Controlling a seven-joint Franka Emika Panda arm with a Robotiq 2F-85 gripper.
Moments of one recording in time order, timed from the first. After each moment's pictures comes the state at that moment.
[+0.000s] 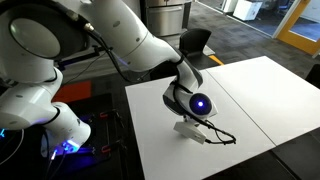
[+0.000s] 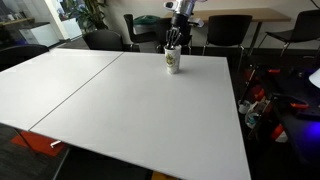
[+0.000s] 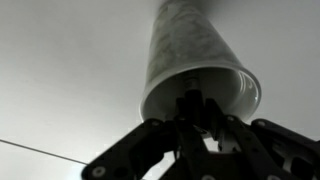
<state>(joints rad) -0.30 0.50 -0.02 -2.05 0.83 2.61 -1.74</state>
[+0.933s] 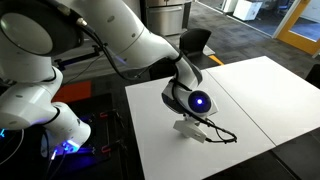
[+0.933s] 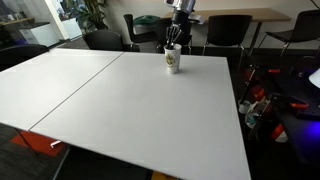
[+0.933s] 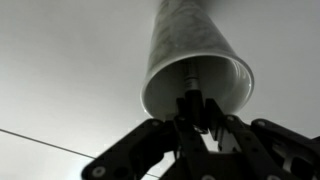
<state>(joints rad) -0.30 0.46 -0.01 -2.08 0.83 2.62 -1.74</state>
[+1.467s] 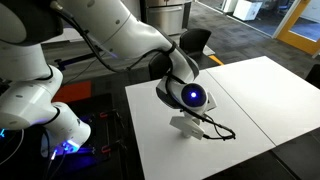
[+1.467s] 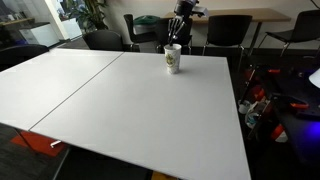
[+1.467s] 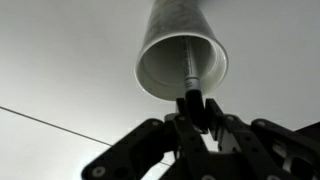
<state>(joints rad) -0.30 0.35 -0.01 -2.16 0.85 2.63 -1.74</state>
